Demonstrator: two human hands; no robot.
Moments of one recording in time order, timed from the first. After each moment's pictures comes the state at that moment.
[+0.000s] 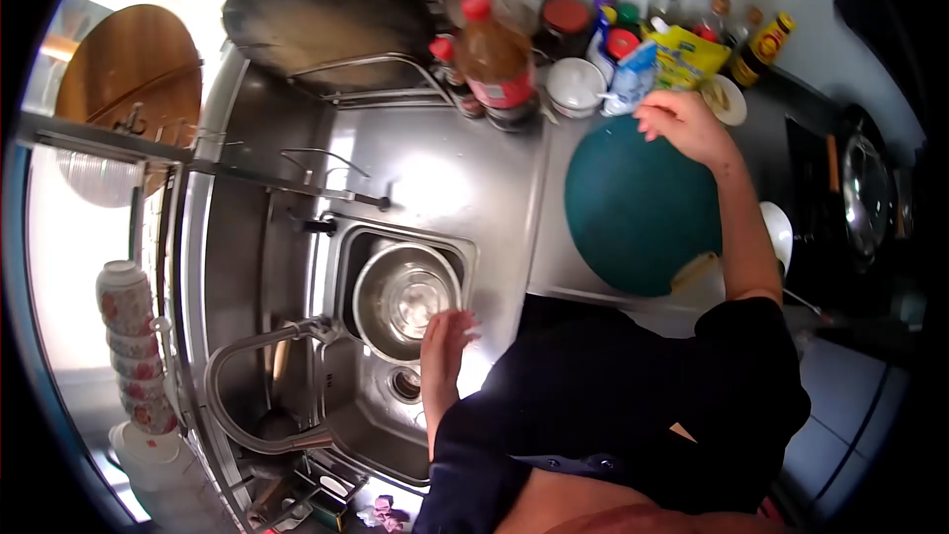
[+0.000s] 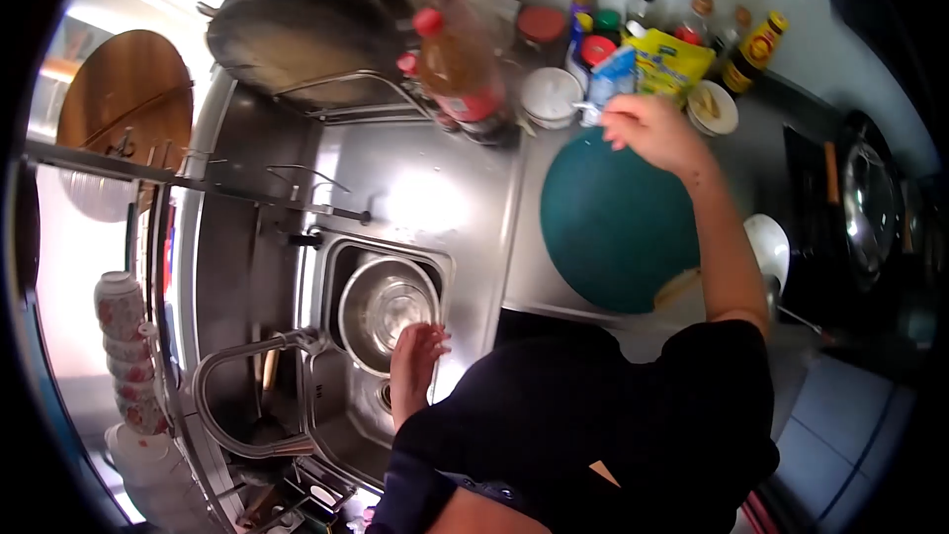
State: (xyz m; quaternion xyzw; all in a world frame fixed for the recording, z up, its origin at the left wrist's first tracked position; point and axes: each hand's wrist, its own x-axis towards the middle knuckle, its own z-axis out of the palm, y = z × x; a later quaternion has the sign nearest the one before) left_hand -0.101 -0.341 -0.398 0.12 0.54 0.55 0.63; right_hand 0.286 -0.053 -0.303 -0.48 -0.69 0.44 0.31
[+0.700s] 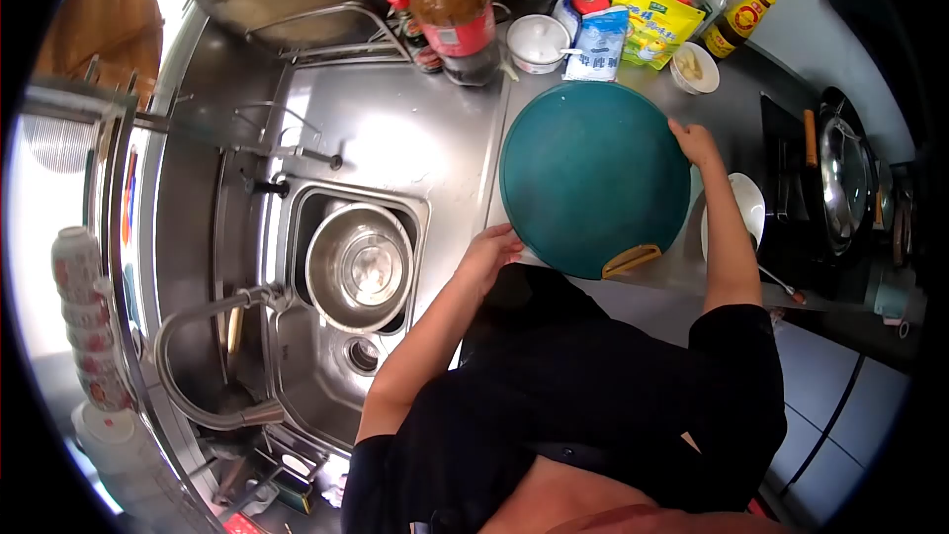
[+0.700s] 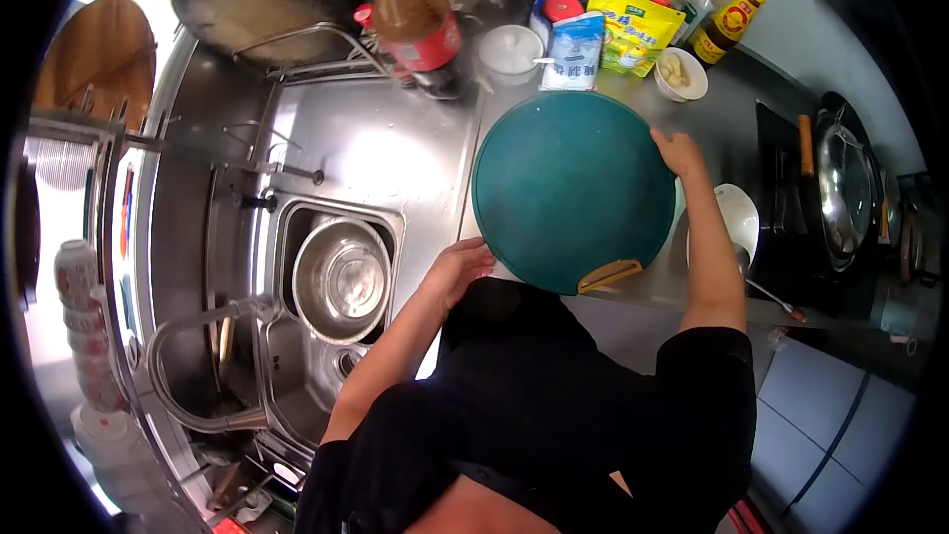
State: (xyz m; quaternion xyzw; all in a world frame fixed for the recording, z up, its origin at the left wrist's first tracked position) left_hand 0.018 -0.252 -0.461 0.14 0.54 0.32 0.77; right_hand 0.443 -0.081 -0.477 -0.79 -0.56 0.24 0.04
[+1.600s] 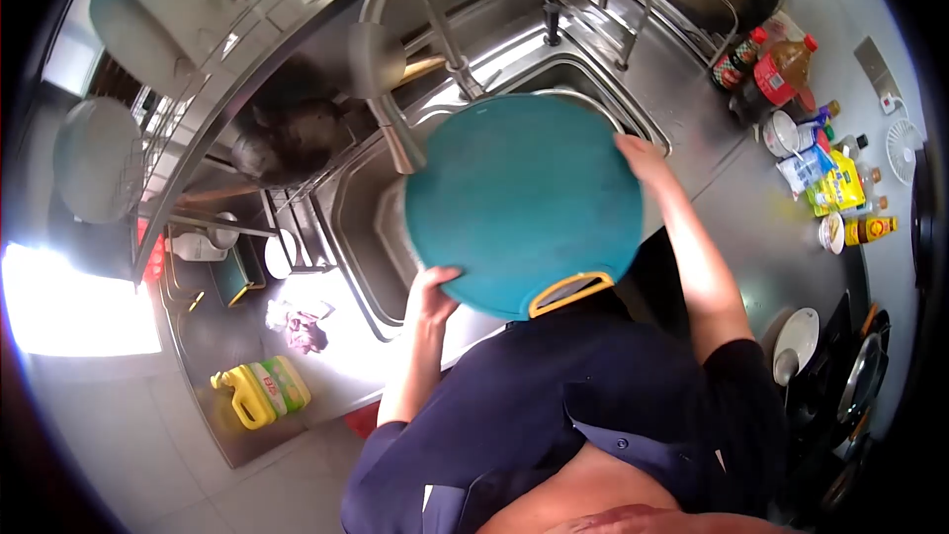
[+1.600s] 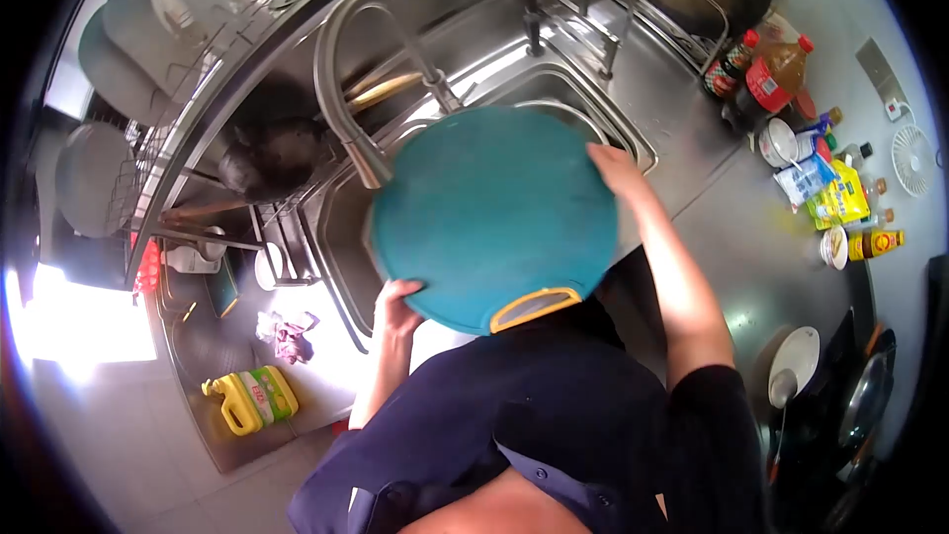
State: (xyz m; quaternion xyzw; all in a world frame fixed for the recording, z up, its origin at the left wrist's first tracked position) left_hand -0.193 -0.665 -0.411 -0.02 0.30 0.81 0.49; right_hand -0.064 -0.260 -0.456 -0.35 -0.69 0.62 0.11
